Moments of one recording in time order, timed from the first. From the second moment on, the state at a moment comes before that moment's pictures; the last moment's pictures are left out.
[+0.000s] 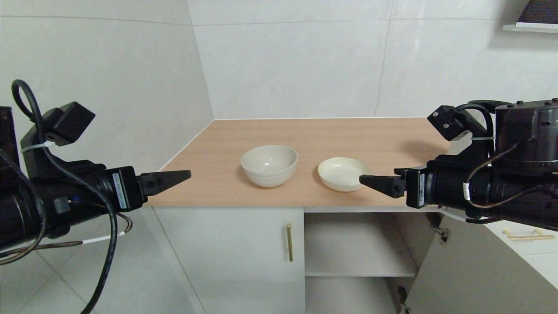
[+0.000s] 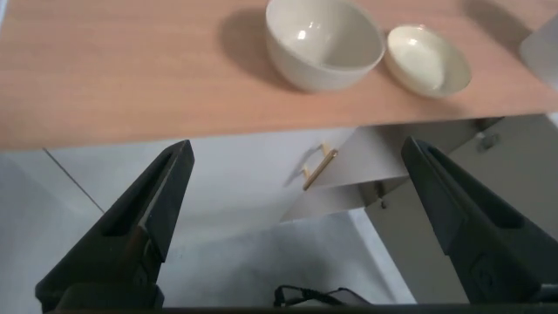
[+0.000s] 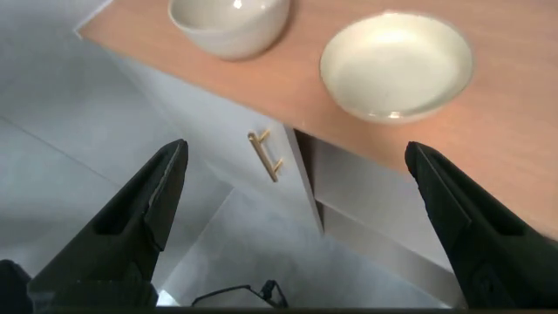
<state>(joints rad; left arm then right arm) -0.23 1.29 -0.80 -0.15 -0.12 -0.24 0.54 1.52 -0.87 -0.36 0.09 0.18</state>
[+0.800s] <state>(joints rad) -0.26 1.61 -1.15 -0.05 0.11 -0.24 0.45 1.72 -1.12 -0.28 -0.03 0.20</state>
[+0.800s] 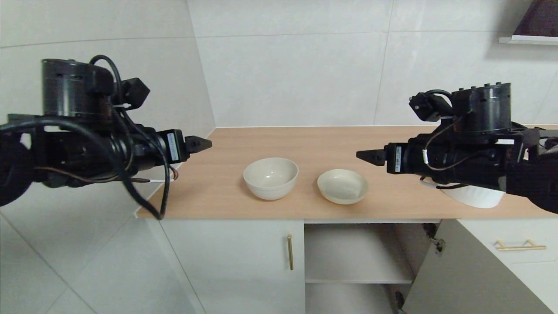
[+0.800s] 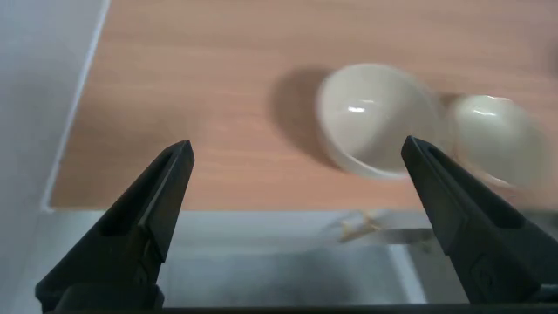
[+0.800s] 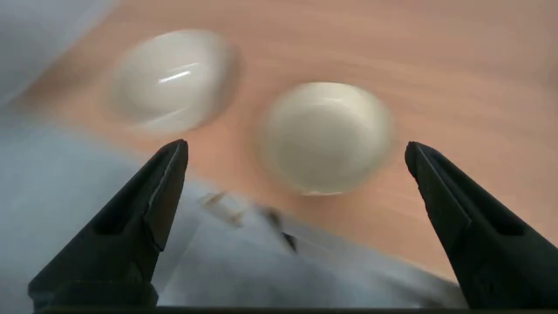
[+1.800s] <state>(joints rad) -0.35 2.04 -1.39 0.01 0.21 -0.47 0.45 1.88 -1.22 -0.20 -0.21 0.23</state>
